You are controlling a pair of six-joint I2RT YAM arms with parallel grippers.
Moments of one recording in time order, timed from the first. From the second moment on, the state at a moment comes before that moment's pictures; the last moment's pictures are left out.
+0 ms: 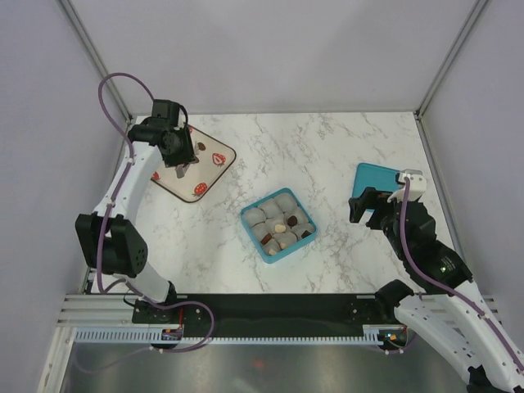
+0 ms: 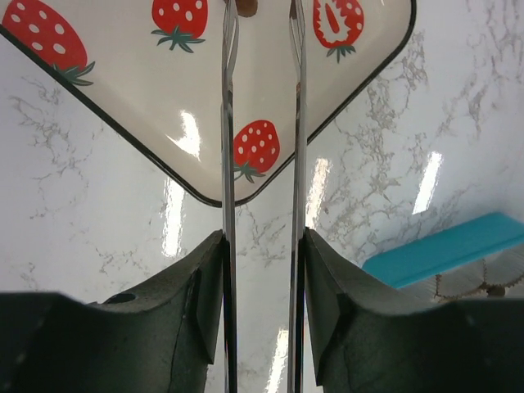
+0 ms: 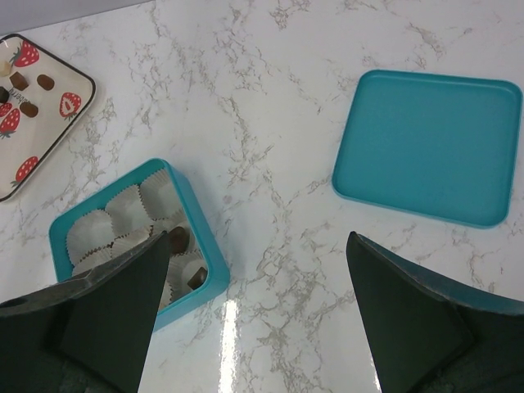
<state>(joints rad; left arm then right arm) -0.14 1.60 1.57 -0.92 -0.10 -0.31 0.53 0.54 0.78 -0.60 0.38 0.42</state>
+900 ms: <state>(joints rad) -0.10 1.87 1.56 -0.80 -0.12 -0.35 0.53 0.55 0.76 -0.58 0.39 0.40</state>
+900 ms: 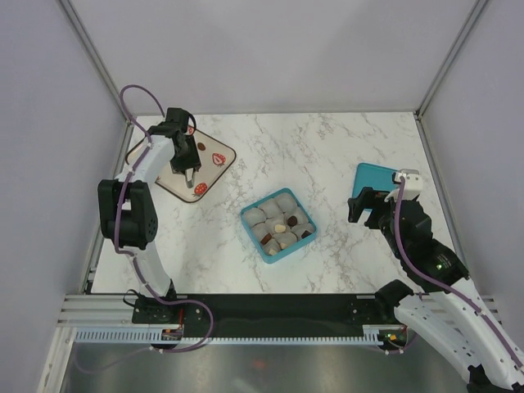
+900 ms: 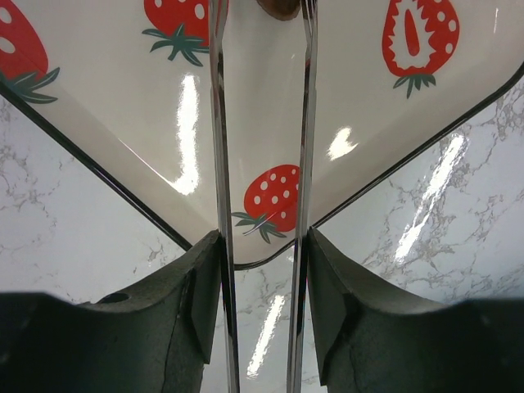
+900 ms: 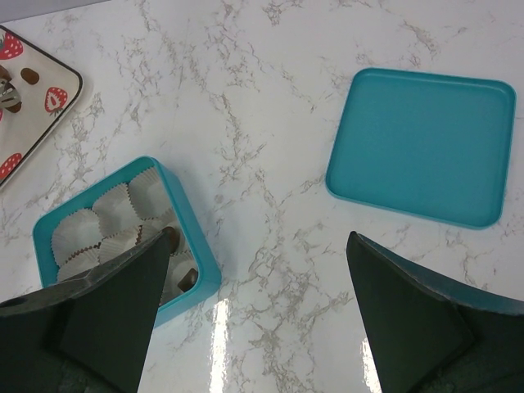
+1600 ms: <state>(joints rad) -0.10 1.83 1.53 -0.84 -0.09 -0.35 0.53 0.55 0.76 -0.58 0.39 0.41</state>
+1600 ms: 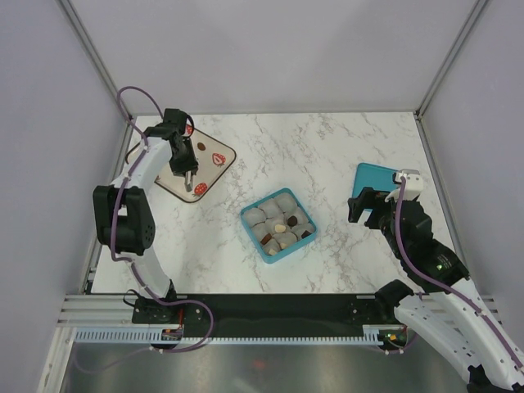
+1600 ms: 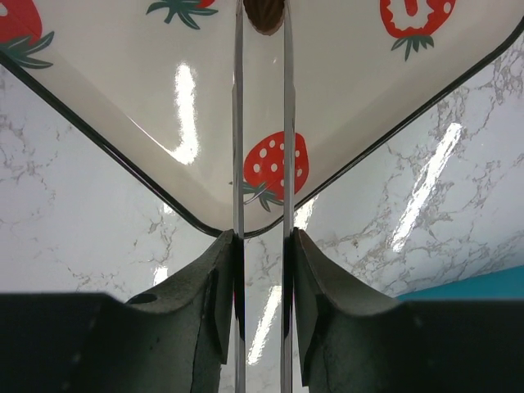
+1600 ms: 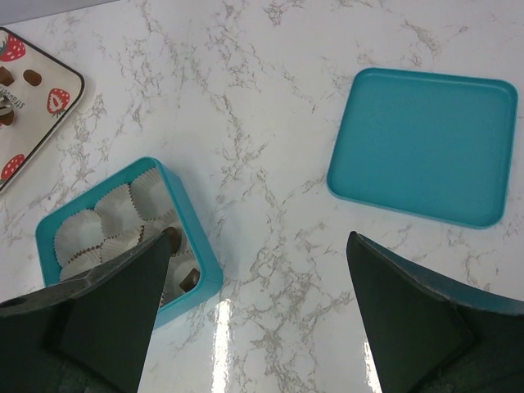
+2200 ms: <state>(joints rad) -0.10 1.74 1.53 -0.91 -0.02 -0.33 0.53 0.54 0.76 -0.58 0.38 0.42</state>
